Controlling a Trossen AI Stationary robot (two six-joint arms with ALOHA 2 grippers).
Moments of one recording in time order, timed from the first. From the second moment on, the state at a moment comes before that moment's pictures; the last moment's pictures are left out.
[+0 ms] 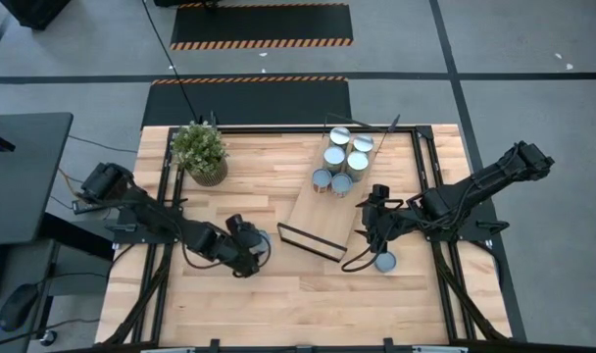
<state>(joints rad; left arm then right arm) -0.47 1.55 0.75 -0.27 -0.52 -0.69 0.39 1.13 0.80 -0.60 0.50 0.24</state>
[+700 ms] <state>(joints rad) 0.17 1.28 0.91 -0.41 -0.16 -0.30 0.37 1.13 0.80 -0.59 0.51 0.21</state>
